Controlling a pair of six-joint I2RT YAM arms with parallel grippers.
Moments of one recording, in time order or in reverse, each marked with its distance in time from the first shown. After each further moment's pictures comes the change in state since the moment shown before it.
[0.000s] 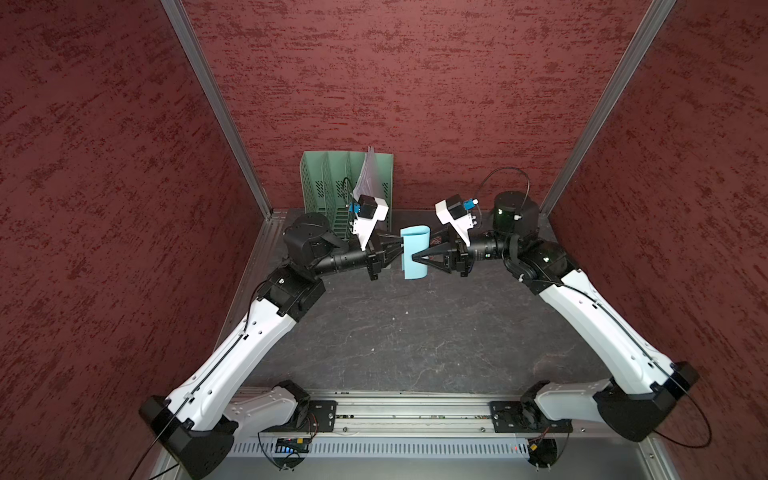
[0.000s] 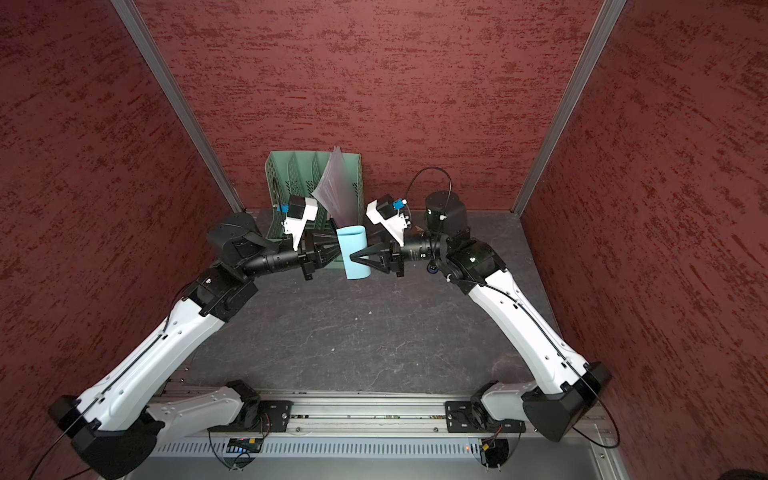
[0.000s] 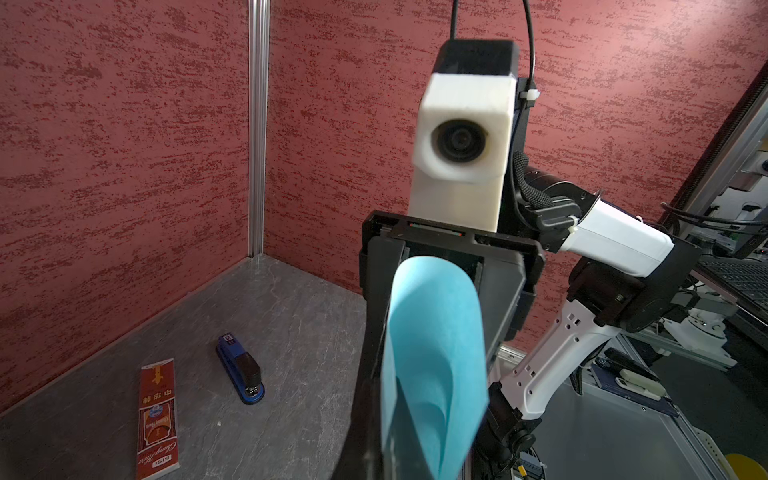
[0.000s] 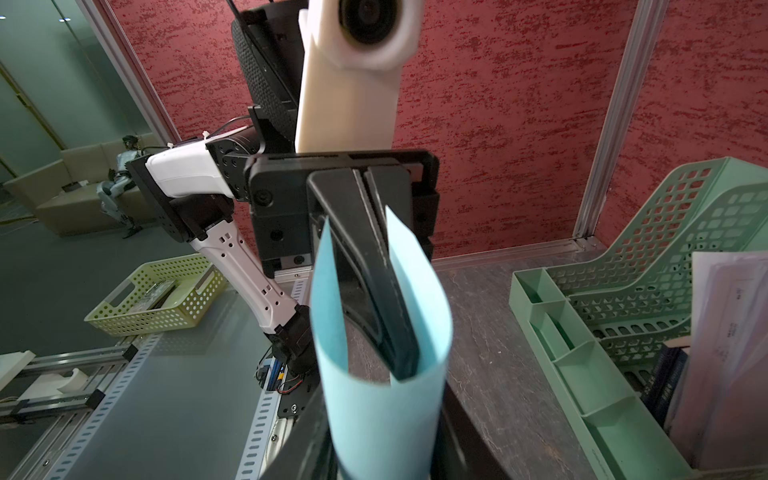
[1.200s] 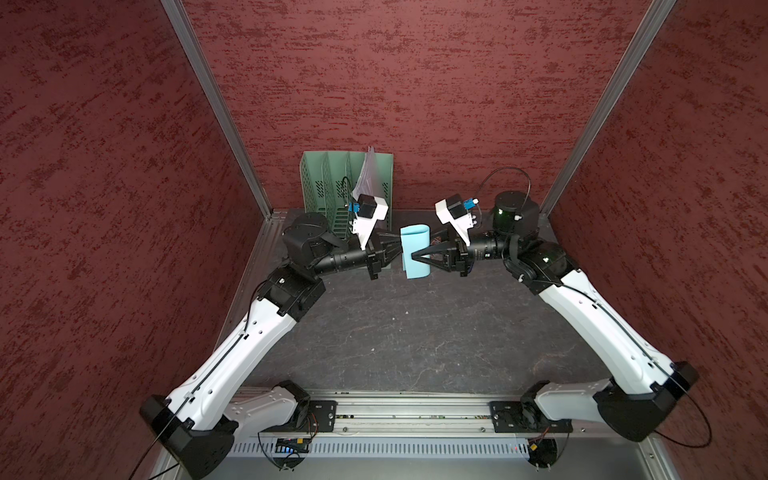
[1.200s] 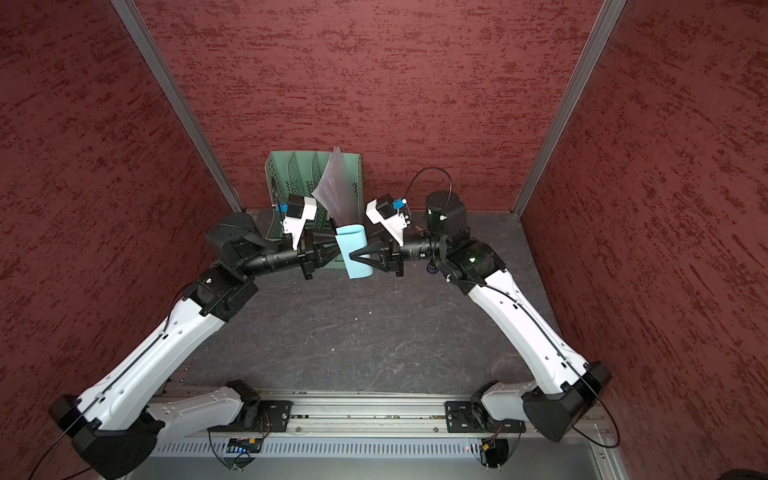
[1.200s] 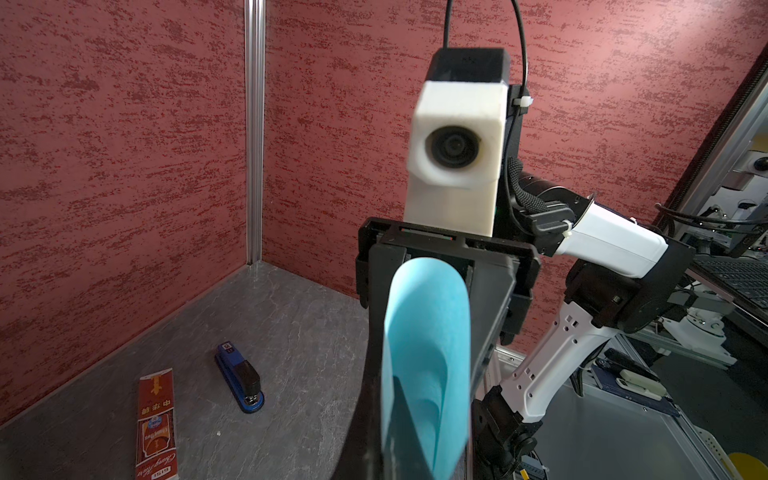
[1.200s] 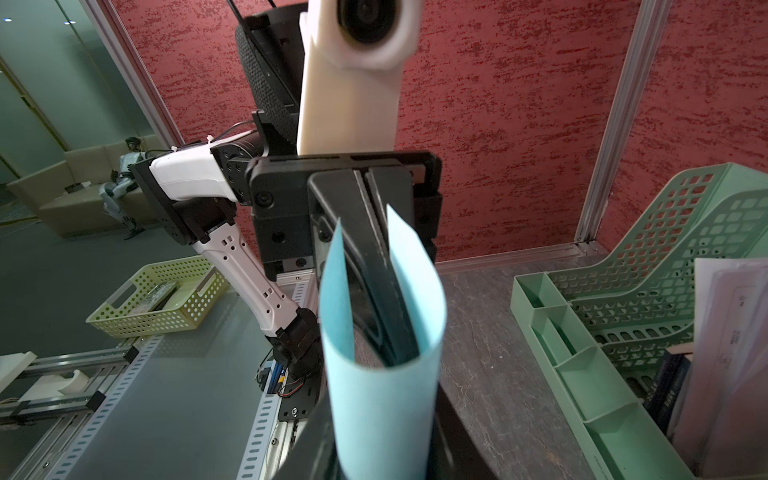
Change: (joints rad) left arm 0.000 0.002 0.000 0.025 0.005 0.000; right arm 0.005 0.000 0.000 0.018 -0.002 0.011
